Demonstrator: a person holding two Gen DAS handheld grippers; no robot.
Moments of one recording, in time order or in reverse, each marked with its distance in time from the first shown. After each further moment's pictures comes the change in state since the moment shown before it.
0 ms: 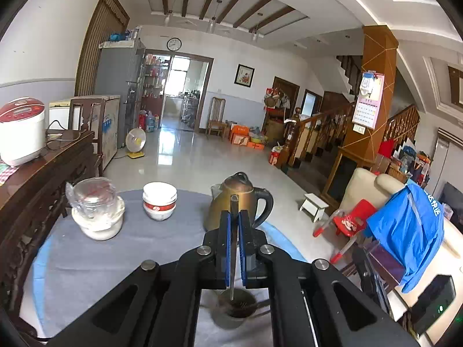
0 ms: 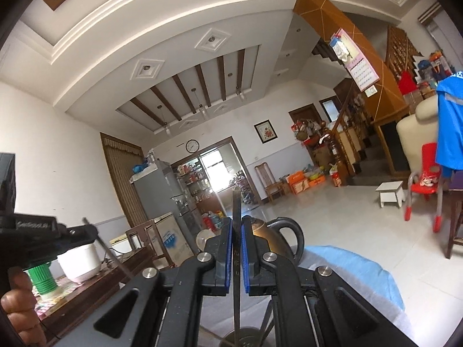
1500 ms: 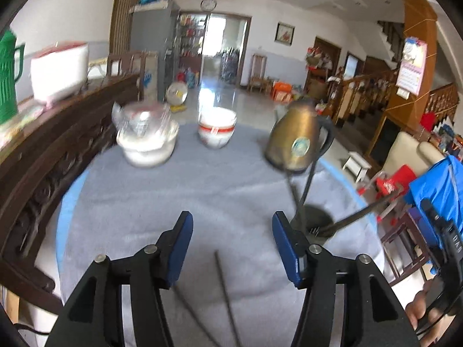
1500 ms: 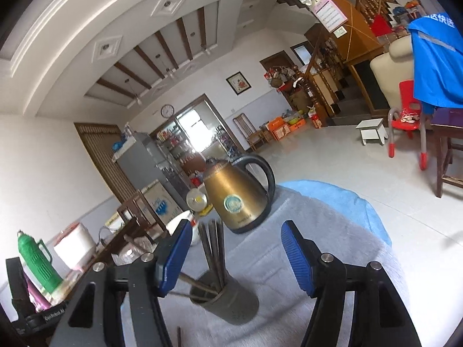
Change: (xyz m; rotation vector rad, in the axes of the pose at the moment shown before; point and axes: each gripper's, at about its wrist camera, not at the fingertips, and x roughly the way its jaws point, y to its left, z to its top) left arm 0.005 0.080 -0.127 -0.047 0.260 0.225; right arm -0.009 -0.080 -0.045 0.165 0.267 -0.075
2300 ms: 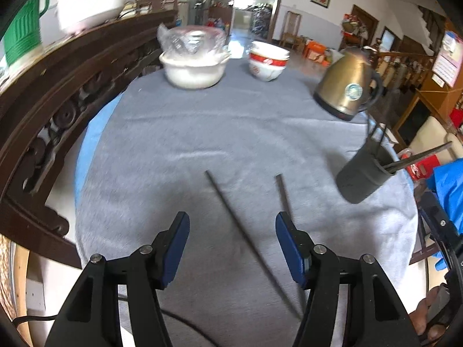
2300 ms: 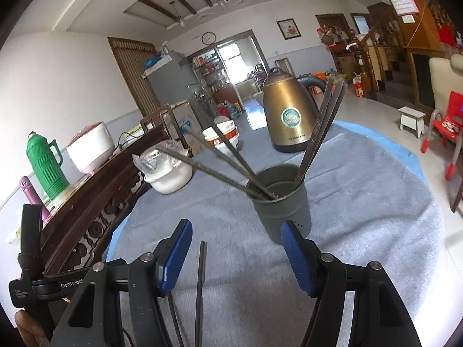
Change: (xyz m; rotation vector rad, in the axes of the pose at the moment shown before) left arm 0.028 0.074 -0.063 -0.098 0.237 0.111; right arm 0.028 0.080 -0.097 -0.249 0.332 0.101
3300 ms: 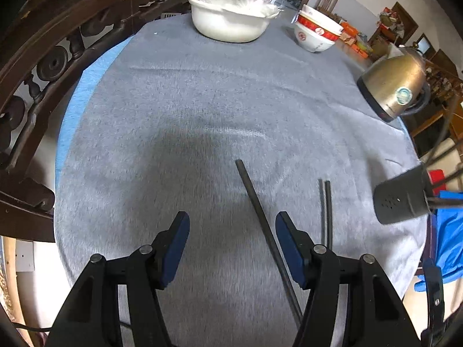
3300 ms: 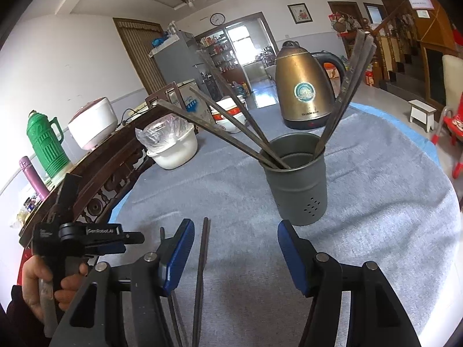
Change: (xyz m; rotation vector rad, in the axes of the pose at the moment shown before) left arm 0.080 0.039 0.034 -0.159 0.232 0.015; right arm 0.030 0.008 -0.017 -0.035 0.095 0.021
